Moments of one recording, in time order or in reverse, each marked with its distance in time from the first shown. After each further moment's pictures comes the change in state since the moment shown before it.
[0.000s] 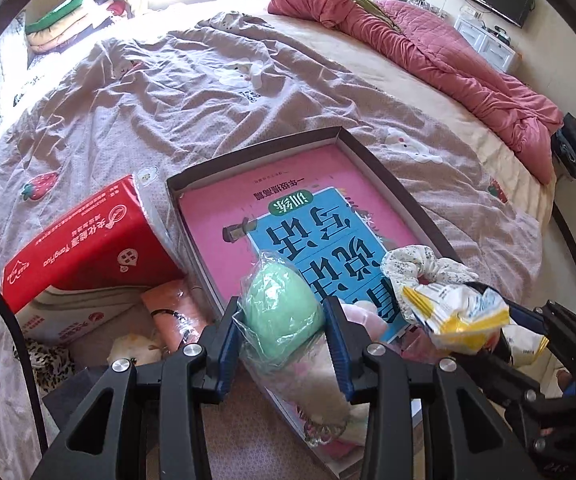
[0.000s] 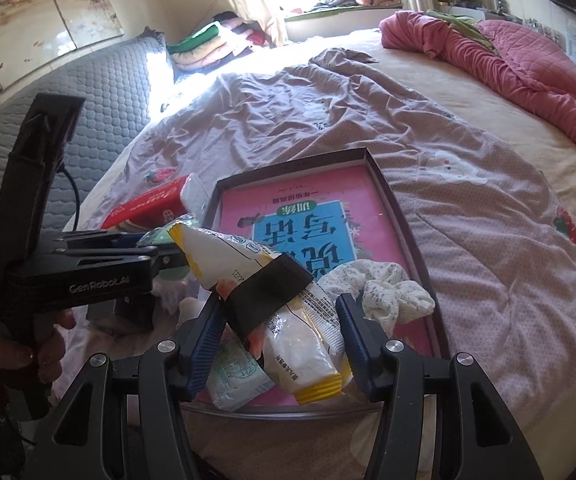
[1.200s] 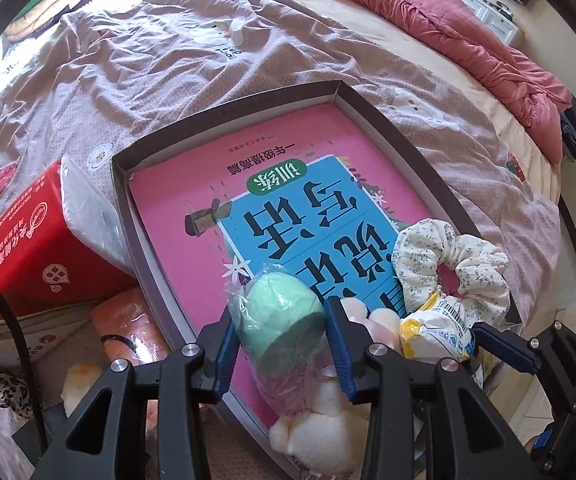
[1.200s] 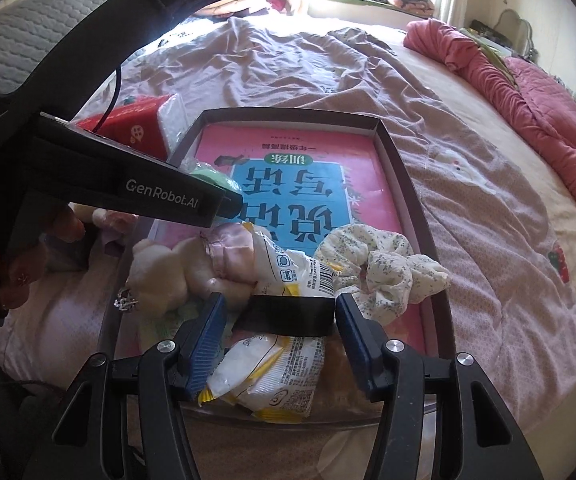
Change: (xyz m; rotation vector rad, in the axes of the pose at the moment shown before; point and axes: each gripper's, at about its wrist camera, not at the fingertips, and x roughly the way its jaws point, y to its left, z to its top) left arm 0.060 -0.005 0.011 0.013 0.115 -0.034; right arm 0.052 0.017 -0.022 -0.230 0.105 -0.182
